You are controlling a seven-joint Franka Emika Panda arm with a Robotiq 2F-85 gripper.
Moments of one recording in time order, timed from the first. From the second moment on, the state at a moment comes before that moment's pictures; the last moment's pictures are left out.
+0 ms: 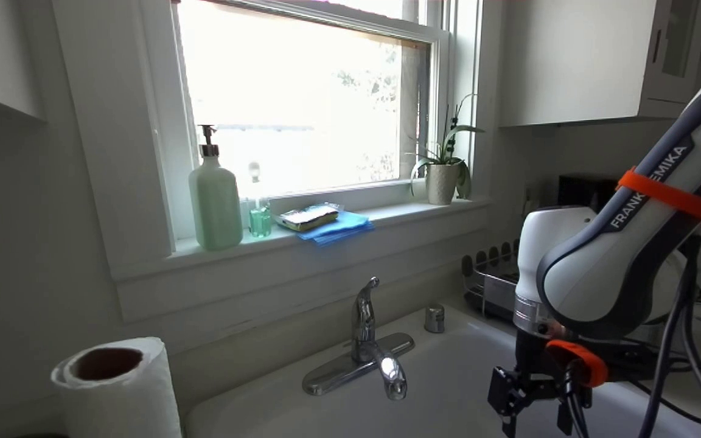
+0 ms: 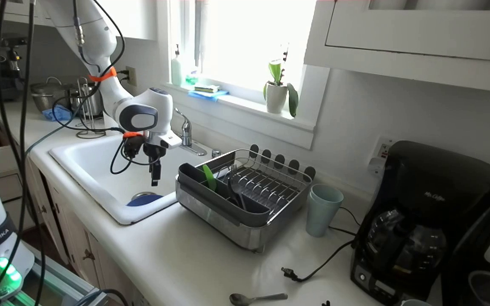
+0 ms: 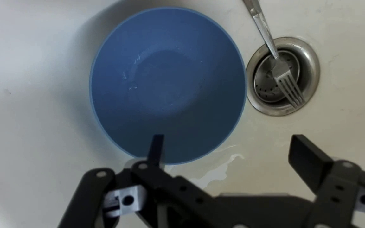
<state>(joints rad) -0.05 0.24 -0.04 -2.49 0.26 2.68 0.39</state>
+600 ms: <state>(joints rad) 0.00 0.49 -0.03 -2.34 0.28 2.67 0.49</state>
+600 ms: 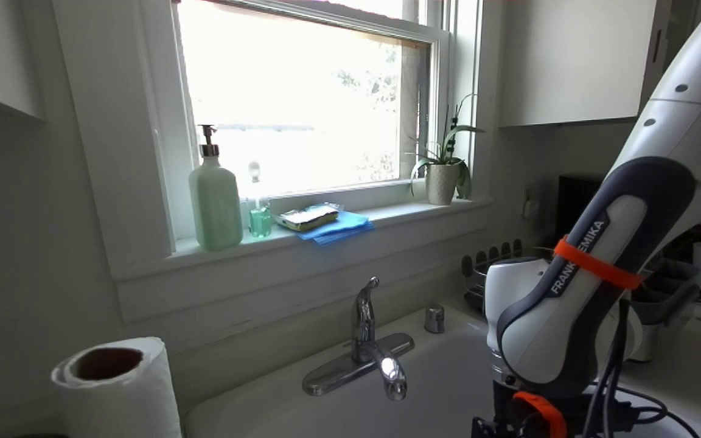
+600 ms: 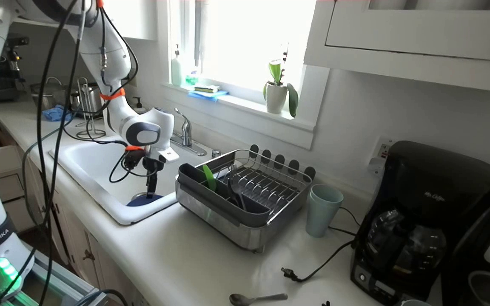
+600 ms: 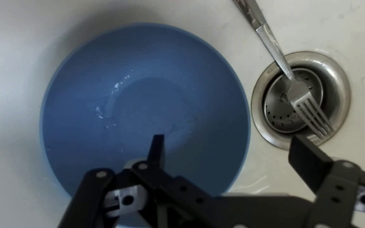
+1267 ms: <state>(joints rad) 0.00 0.73 -0.02 -2.09 0.32 2.70 0.50</state>
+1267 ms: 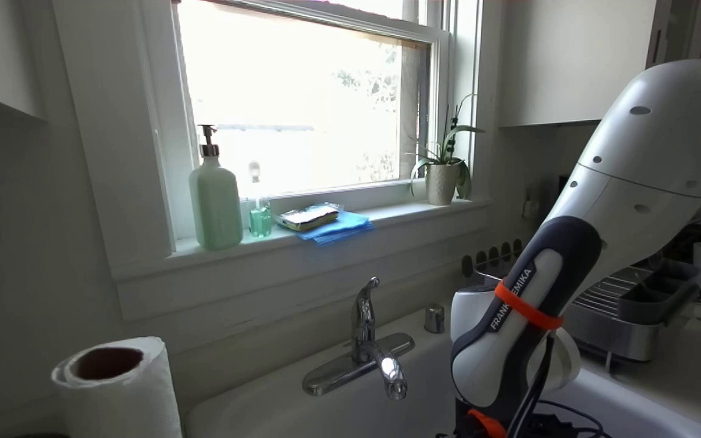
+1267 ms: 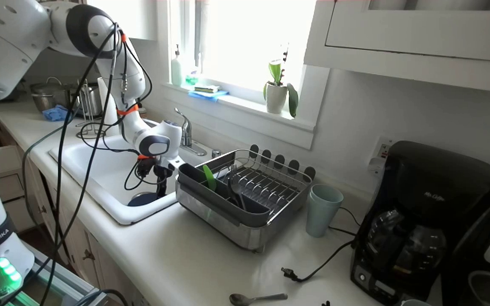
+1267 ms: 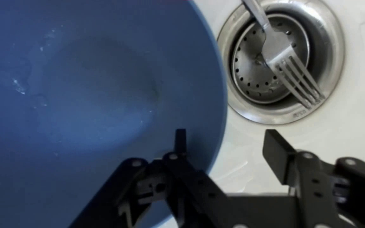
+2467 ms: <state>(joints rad) -0.09 0.52 -0.04 -2.06 0.35 2.54 0.35</state>
